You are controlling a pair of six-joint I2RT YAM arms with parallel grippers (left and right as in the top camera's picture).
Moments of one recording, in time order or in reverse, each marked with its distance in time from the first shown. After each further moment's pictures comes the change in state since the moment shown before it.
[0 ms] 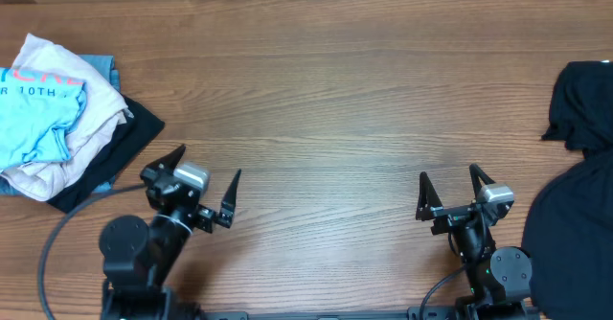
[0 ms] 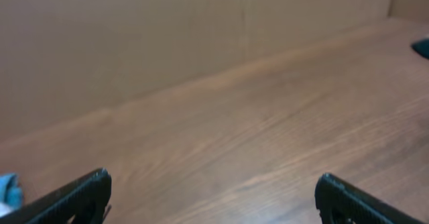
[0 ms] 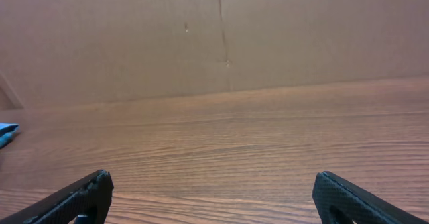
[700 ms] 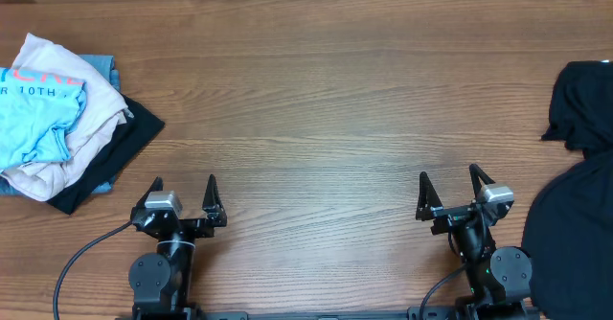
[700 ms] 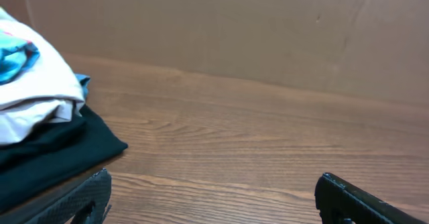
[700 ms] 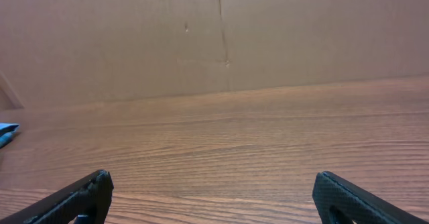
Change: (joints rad) left arm -0.002 -0.407 -0.428 0.152 -0.360 -0.370; right arm 0.000 0.000 0.000 -0.001 0.000 0.000
